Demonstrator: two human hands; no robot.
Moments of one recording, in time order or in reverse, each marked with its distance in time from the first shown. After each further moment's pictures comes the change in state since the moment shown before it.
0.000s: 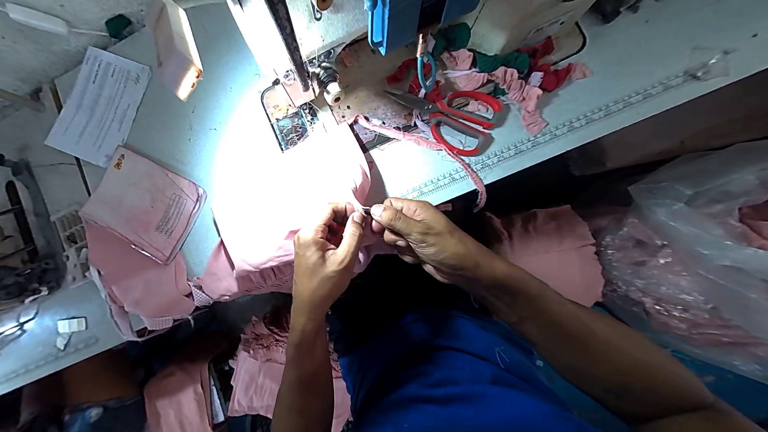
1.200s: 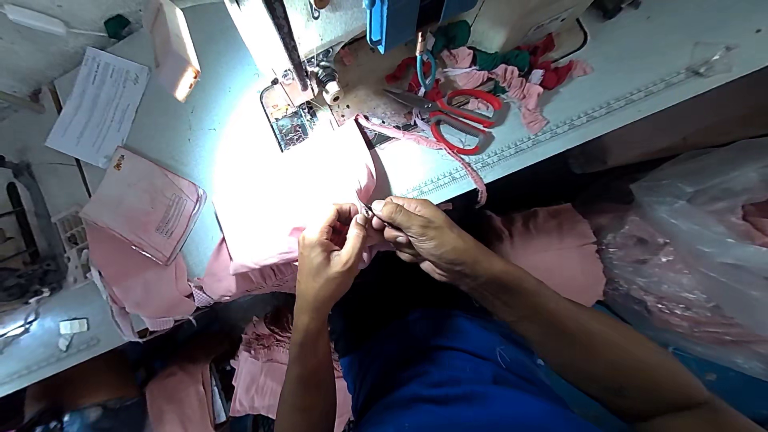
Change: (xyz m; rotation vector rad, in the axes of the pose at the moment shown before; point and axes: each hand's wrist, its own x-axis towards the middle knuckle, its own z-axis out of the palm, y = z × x) left_hand 0.001 -0.004 0.002 0.015 -0.043 0.031; right_hand 0.002 0.000 0.001 0.072 0.030 0.025
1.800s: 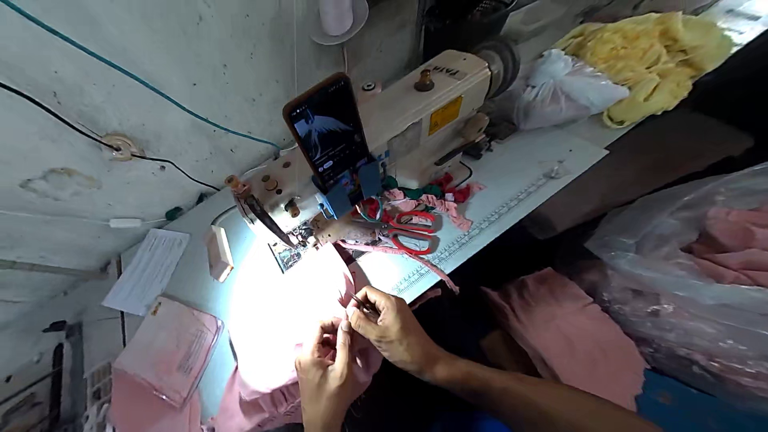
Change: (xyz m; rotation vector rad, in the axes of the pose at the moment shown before) left_hand 0.000 -0.003 0.007 0.132 0.221 0.070; right_hand 0.023 0.013 0.015 -0.474 0.345 -0.438
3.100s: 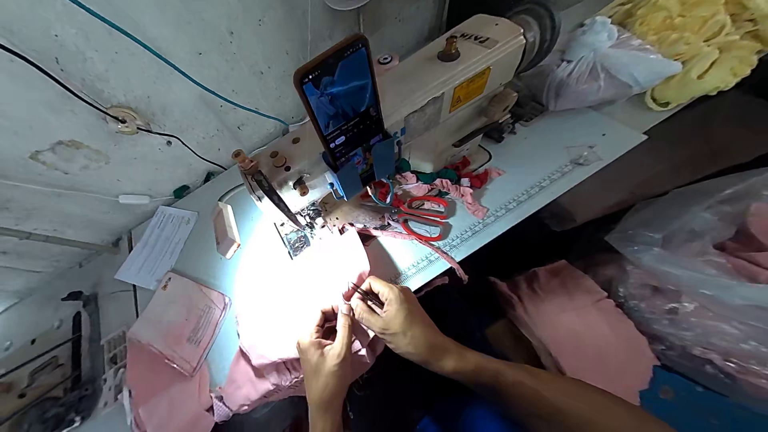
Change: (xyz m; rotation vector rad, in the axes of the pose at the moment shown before) left_hand -0.005 0.002 -0.002 -0.172 0.034 -0.144; right_hand -0.007 -0.001 0.001 -0.183 -0.065 -0.006
